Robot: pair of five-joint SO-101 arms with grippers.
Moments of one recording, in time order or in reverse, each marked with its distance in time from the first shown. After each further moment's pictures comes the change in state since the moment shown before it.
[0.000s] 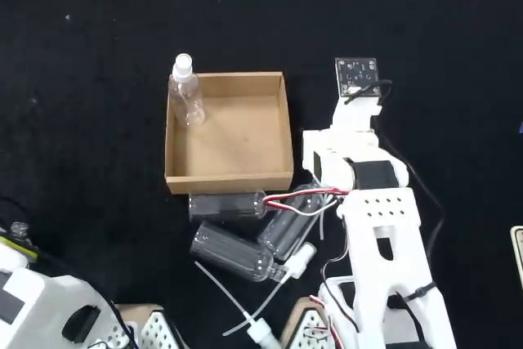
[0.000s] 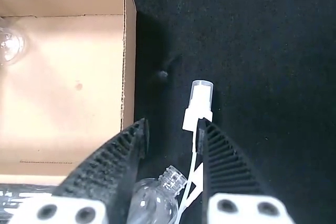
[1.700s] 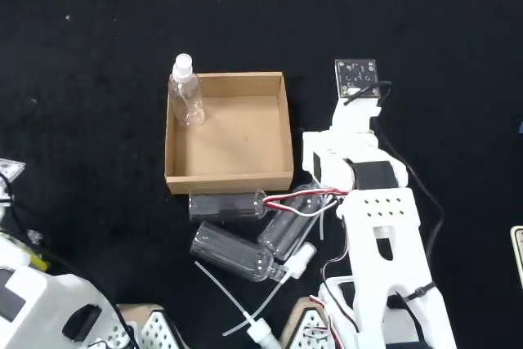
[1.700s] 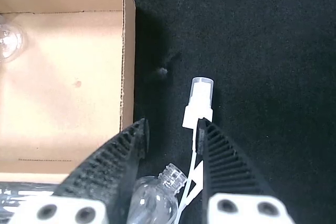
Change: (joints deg) left arm 2.4 0.2 5.5 2.9 -12.0; right arm 0.0 0.0 0.5 0.0 0.0
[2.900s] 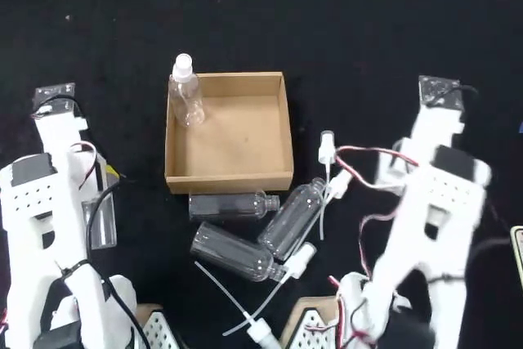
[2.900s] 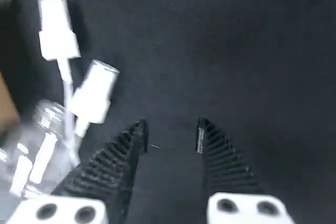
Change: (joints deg) left arm 42.1 -33.9 13.0 -1.8 67.3; right arm 25.6 11.7 -11.3 19.8 10.2
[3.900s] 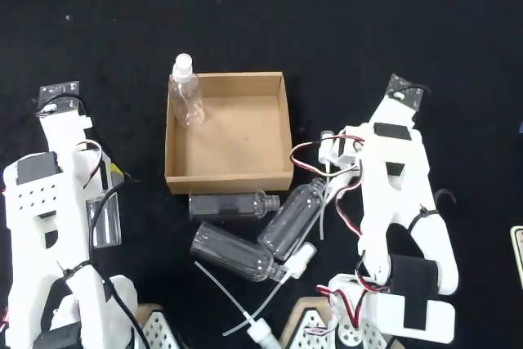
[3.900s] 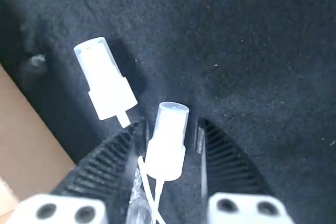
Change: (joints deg) left arm 1.8 -0.1 0.1 -0.1 1.6; right arm -13.4 18.3 0.0 -14.4 -28.6
